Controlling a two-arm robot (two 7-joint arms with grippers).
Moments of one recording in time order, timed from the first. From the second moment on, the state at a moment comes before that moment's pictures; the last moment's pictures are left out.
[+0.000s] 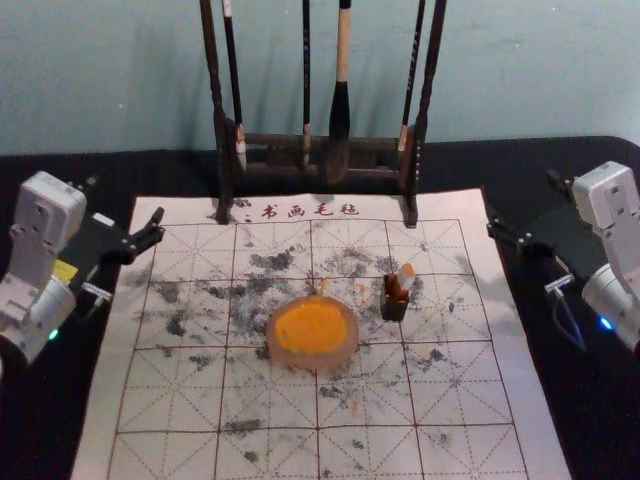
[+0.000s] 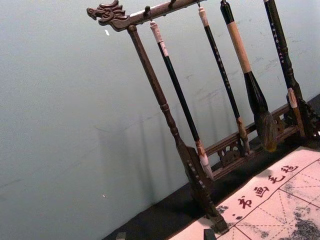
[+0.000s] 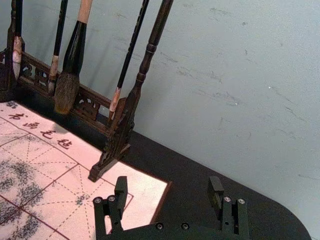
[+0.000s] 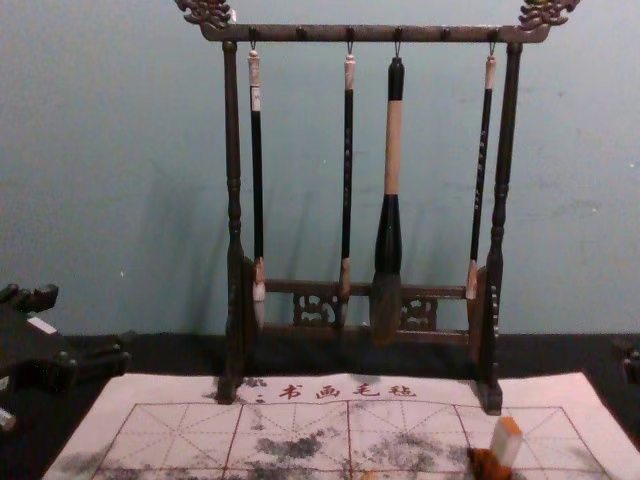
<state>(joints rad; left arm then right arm) -0.20 0.60 0.45 -1.41 -0.25 -0.12 0.03 0.20 0.60 -0.45 -1.41 0.25 -0.12 -0.03</state>
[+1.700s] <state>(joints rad) -0.20 0.60 0.45 -1.41 -0.25 -0.12 0.03 0.20 0.60 -0.45 -1.41 0.25 -0.12 -0.03</state>
